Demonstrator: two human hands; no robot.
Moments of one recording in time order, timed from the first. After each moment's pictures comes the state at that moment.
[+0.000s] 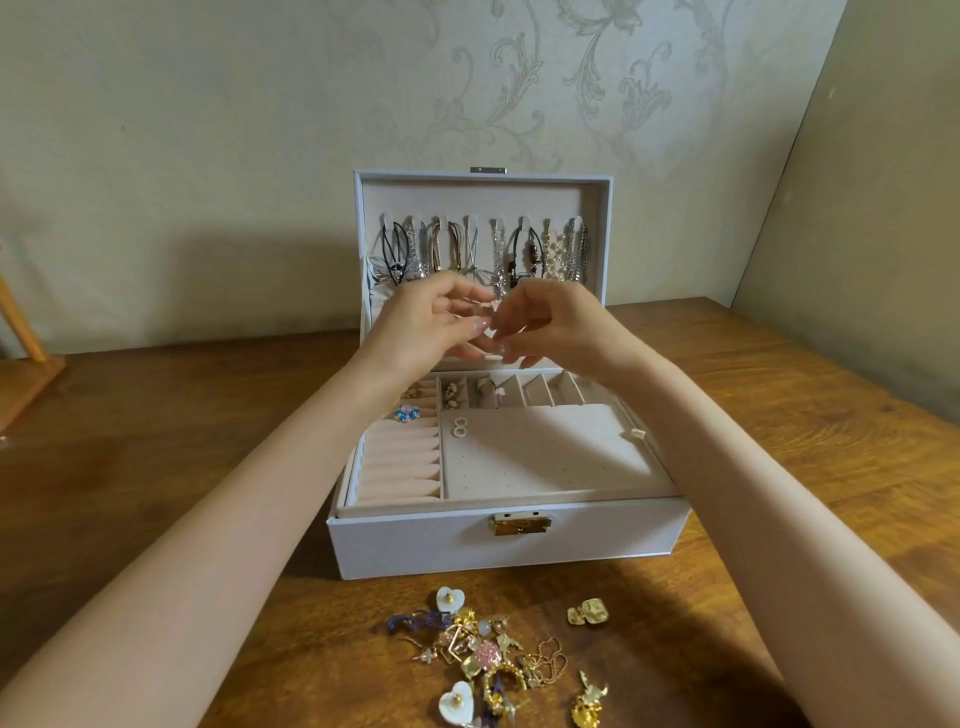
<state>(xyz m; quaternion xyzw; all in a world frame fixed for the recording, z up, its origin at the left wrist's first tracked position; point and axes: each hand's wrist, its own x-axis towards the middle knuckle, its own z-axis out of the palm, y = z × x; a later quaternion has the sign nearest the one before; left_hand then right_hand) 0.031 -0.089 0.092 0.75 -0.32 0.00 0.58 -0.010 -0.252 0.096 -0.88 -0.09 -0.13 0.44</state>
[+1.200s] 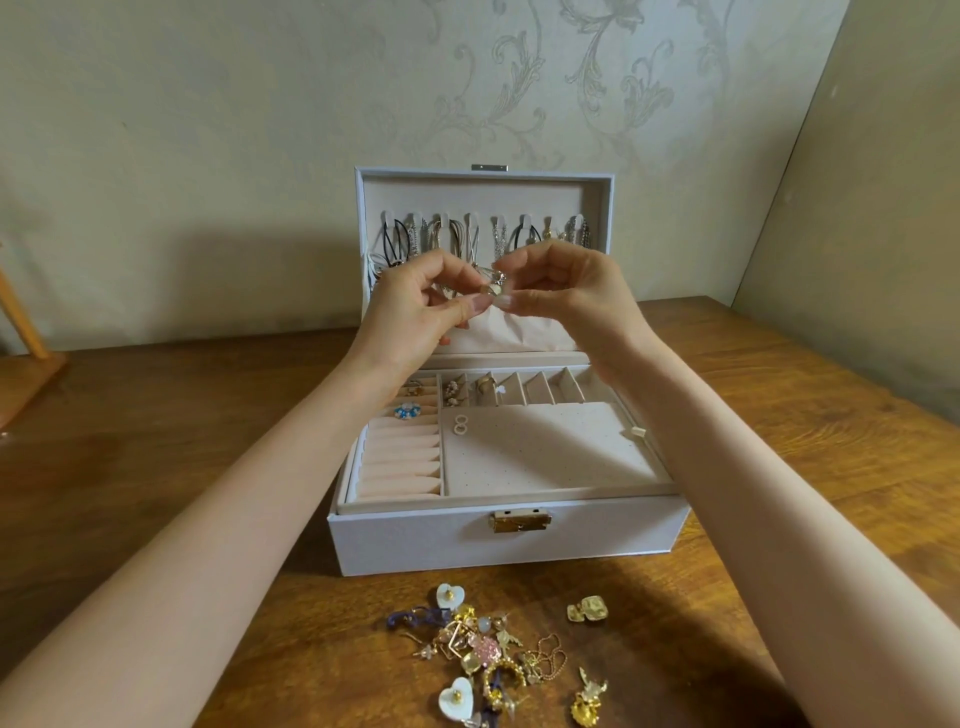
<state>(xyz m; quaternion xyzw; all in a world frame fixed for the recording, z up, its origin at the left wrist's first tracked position) 0.026 -0.086 0.097 0.74 -0.32 0.09 0.59 -0.016 -0.248 0.105 -0.76 -0.12 -0.22 0.60</state>
